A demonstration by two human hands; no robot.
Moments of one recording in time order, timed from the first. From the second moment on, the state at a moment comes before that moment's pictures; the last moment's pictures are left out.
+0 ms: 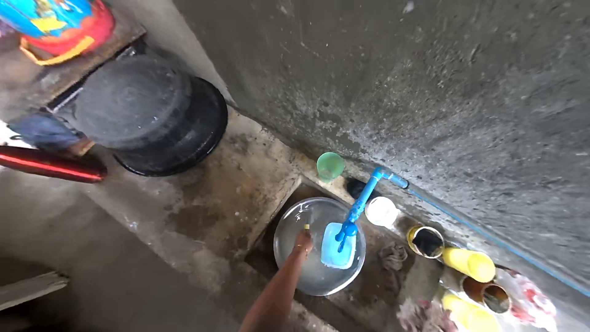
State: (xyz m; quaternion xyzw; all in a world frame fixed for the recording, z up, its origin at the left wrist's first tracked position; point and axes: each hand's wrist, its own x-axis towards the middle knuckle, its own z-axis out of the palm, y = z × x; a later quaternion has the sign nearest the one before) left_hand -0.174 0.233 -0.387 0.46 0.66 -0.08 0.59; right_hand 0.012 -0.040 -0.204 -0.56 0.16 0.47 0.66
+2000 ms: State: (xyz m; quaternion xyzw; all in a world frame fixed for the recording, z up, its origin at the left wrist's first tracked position) left_hand -0.199 0.172 -0.449 0.69 0.50 -0.42 0.31; right_hand 0.129 -0.058 -0.222 -0.41 0.41 0.14 0.80
